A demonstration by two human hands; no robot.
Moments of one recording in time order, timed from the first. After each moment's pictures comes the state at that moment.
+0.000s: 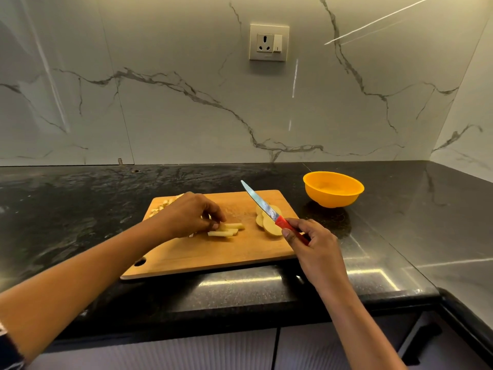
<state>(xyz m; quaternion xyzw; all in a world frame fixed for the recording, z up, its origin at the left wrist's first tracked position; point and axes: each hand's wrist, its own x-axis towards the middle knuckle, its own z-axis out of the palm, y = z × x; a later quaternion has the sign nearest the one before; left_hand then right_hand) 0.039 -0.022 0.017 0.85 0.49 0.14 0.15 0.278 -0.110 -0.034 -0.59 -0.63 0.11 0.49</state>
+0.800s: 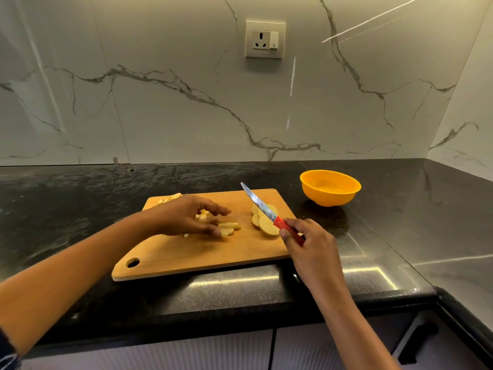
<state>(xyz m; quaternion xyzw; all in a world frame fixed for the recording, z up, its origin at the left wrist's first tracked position) 0.033 -0.011 0.019 0.87 0.42 0.10 0.22 0.276 -0.111 -0.036 -0.62 -0.64 0.04 0.46</state>
